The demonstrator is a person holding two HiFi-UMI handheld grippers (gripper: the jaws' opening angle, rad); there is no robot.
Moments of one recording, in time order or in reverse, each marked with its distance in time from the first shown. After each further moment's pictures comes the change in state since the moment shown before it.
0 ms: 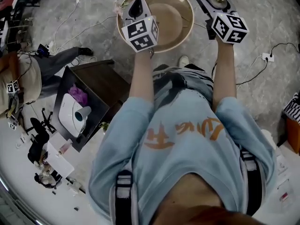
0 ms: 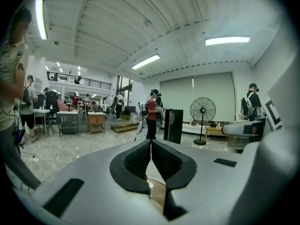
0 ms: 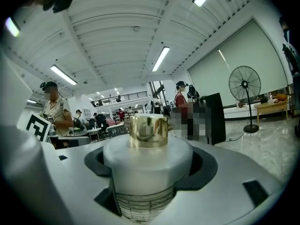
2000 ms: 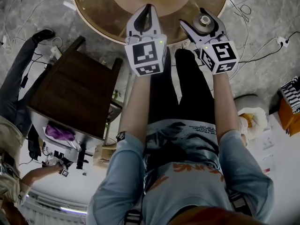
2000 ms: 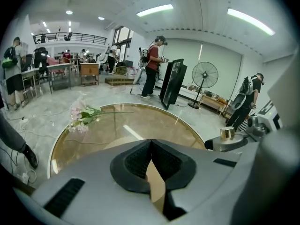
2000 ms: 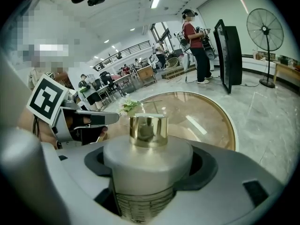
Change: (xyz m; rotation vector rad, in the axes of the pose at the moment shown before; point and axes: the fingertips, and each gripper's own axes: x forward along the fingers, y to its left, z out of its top) left arm 0.113 0.076 -0.439 -0.091 0.495 -0.117; right arm 0.114 0.045 -0.489 0.062 0.620 0.145
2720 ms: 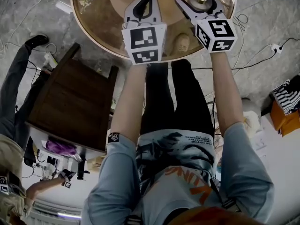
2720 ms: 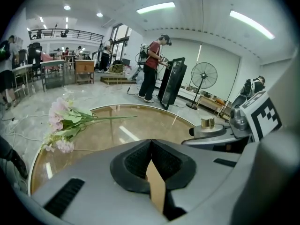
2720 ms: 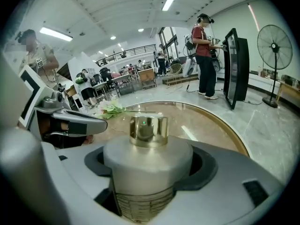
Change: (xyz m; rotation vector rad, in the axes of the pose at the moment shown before) left arm 0.082 0.048 0.027 0.000 0.005 -0.061; right arm 0.118 -0.045 0.067 -0.123 -0.044 -0.071
